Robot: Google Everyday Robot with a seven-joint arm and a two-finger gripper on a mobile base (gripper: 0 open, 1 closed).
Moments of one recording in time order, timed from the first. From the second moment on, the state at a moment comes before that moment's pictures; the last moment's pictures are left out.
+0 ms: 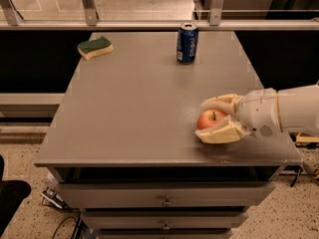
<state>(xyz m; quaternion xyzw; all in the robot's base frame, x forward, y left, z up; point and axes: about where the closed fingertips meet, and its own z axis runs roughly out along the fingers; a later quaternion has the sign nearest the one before) 0.468 -0.126 0.860 -0.53 0.69 0.23 0.44</state>
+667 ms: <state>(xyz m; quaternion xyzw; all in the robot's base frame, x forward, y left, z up) 0.468 -0.118 0.870 -0.53 0.68 0.23 0.44</state>
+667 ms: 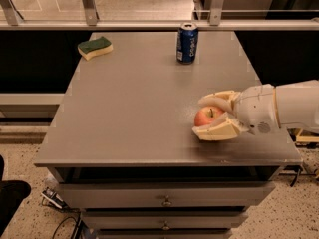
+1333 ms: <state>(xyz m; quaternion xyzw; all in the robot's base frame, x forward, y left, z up) 0.475 -0.064 0.974 -0.58 0.63 0.19 0.47</state>
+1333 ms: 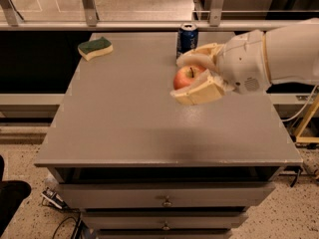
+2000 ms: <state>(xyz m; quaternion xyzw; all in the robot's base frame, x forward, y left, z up) 0.527 0.017 1.051 -0.61 0.59 0.18 0.50</state>
